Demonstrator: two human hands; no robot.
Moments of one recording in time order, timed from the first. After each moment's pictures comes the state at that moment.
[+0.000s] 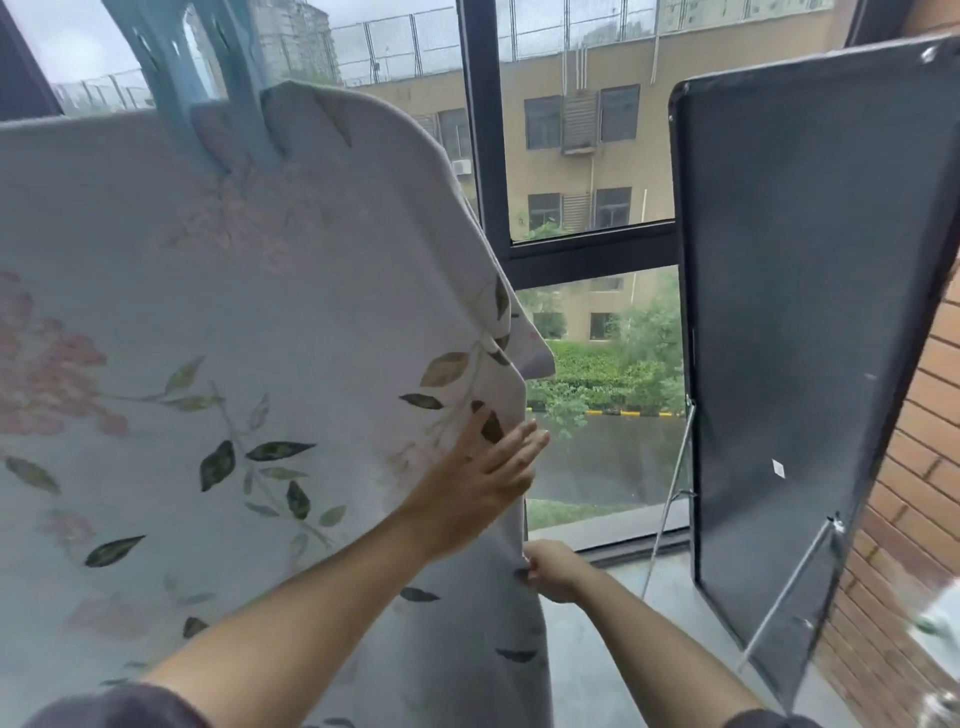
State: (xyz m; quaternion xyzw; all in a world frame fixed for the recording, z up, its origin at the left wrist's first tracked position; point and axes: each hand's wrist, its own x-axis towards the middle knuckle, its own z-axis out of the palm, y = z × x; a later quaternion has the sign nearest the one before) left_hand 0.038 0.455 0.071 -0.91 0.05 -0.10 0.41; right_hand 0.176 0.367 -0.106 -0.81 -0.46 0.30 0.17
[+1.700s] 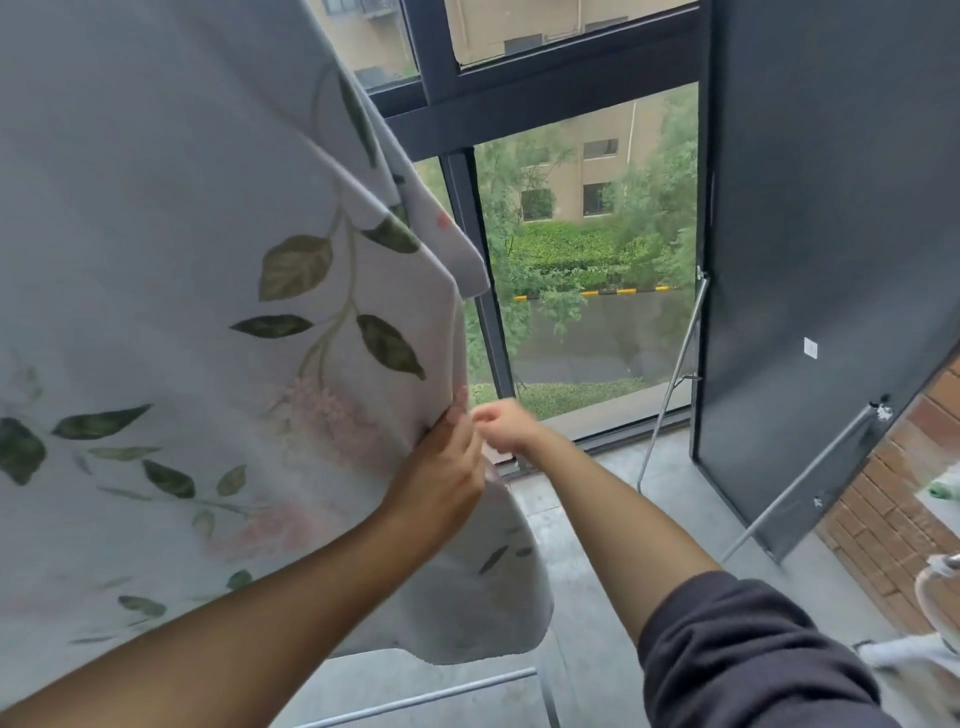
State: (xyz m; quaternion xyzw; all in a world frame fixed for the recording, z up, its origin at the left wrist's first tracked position) left_hand 0.078 0.475 -0.047 -0.91 -0.01 0.02 0.42; right_hand 0.223 0.434 -0.100 -0.74 -0.30 0.40 0.45
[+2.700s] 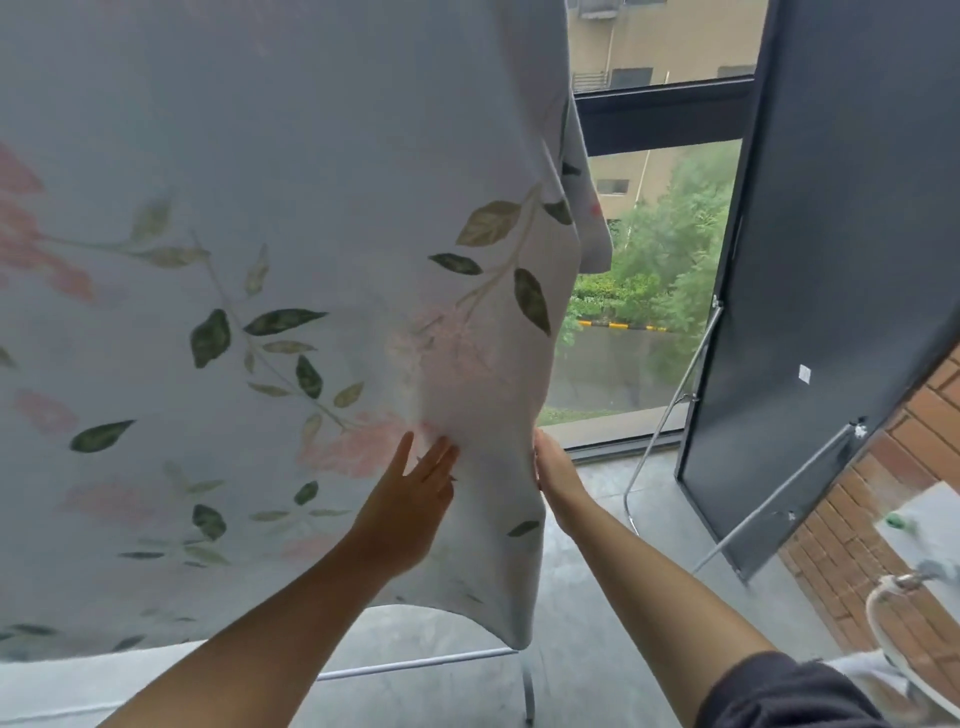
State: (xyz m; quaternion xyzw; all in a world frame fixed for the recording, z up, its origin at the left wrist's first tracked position) left_hand -0.065 0.496 -0.069 -0.97 -0.07 0.05 0.21; right_hand 0.116 0.386 -0.117 -0.75 -0.17 0.35 0.54
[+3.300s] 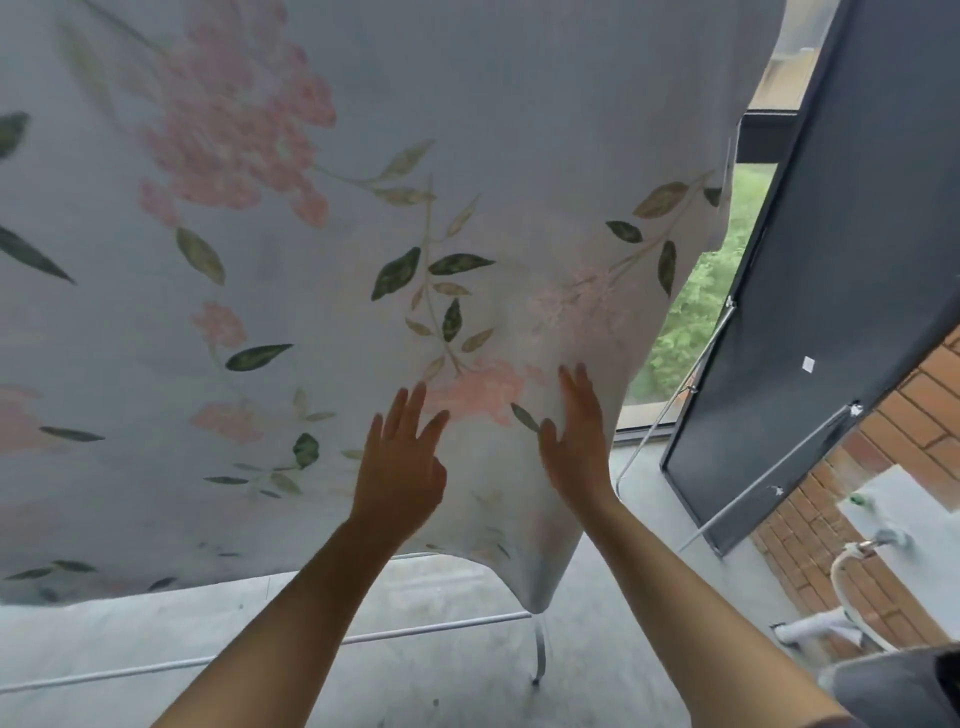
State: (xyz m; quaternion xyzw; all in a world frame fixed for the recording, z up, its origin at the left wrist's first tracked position) left_hand -0.196 0.558 -0.067 -0.95 -0.22 -0.22 -0.04; right_hand -0.043 0.418 -0.055 -0.84 -0.31 -0.04 0.44
